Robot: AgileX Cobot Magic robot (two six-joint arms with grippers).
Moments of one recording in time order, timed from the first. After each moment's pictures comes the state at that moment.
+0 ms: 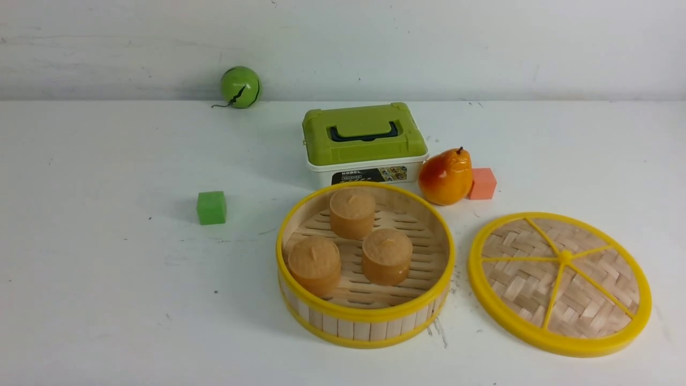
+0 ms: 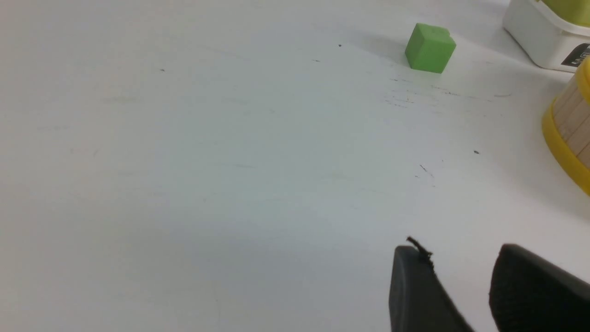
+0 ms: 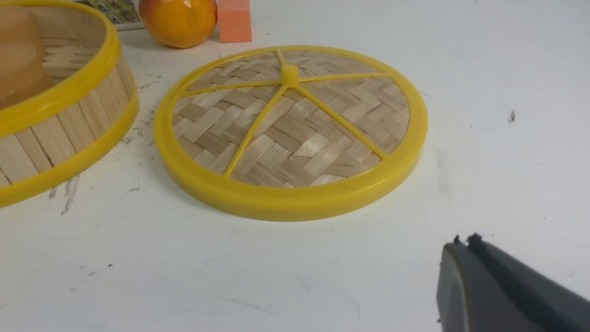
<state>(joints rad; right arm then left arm) 0.01 -0.01 0.02 -0.02 0.38 0.12 0.02 -0.01 0.03 -0.03 0.37 -0.20</state>
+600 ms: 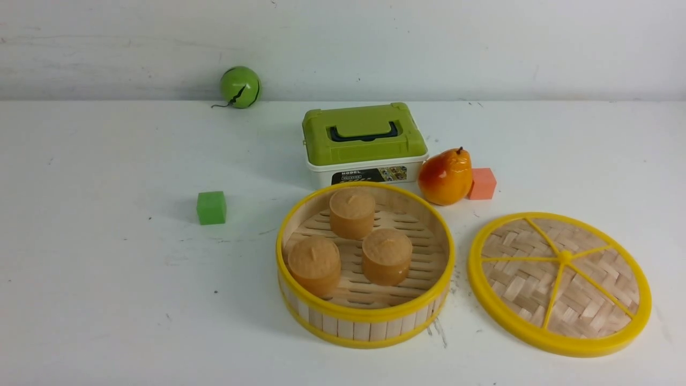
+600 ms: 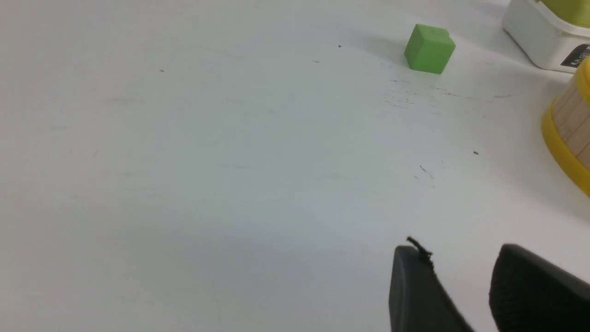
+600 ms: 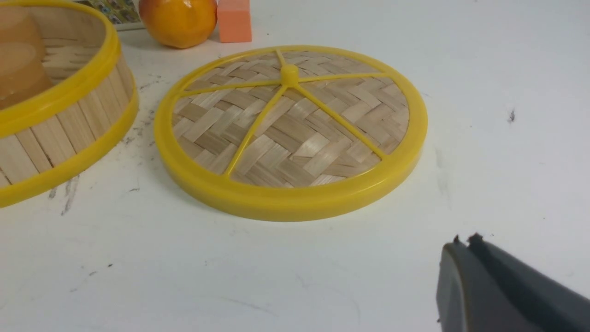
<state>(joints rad) 0.01 -0.01 0.02 -0.02 0.38 0.12 0.02 -0.01 0.03 -0.03 0.37 -0.20</state>
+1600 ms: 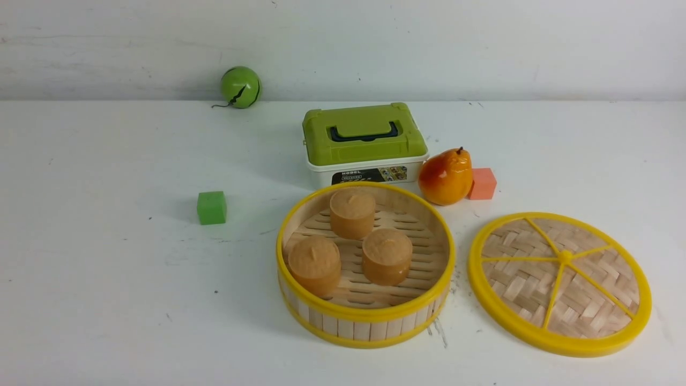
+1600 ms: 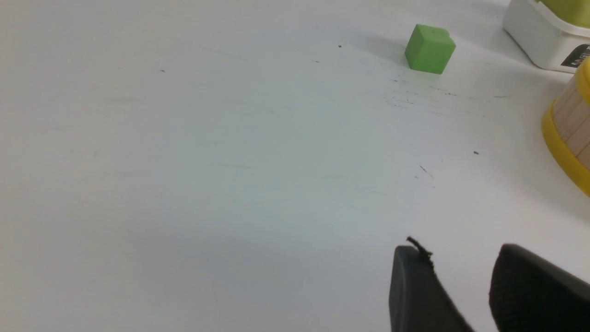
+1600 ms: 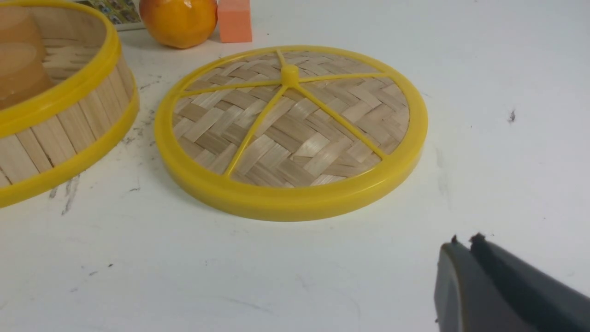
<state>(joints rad) 0.01 -0.01 0.02 -0.02 0.38 0.12 0.02 -0.01 0.03 -0.03 0.37 -0.20</state>
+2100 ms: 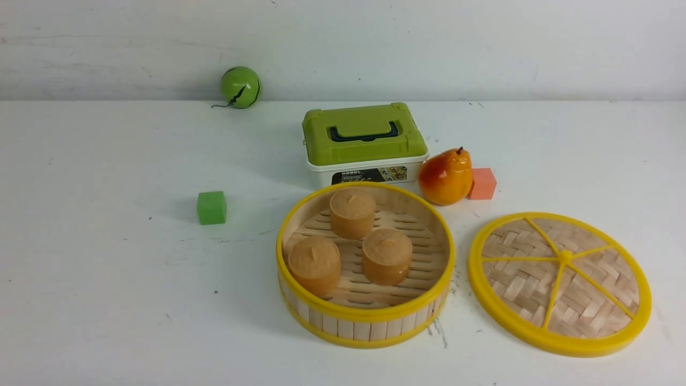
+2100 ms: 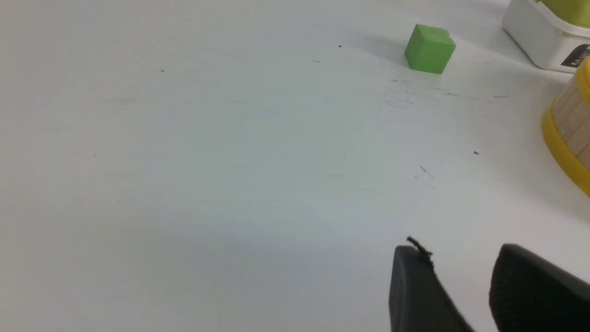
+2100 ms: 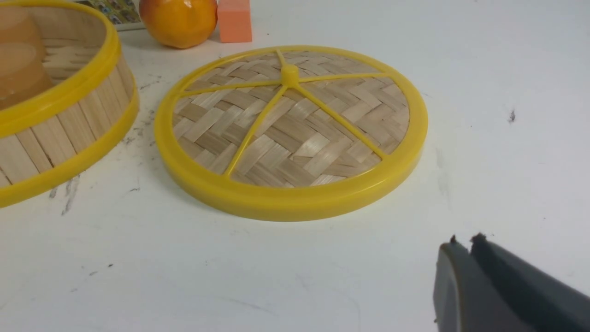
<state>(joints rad) 0.01 -0.01 0.02 -0.02 0.38 0.12 0.02 -0.01 0.03 -0.03 0.37 -0.20</state>
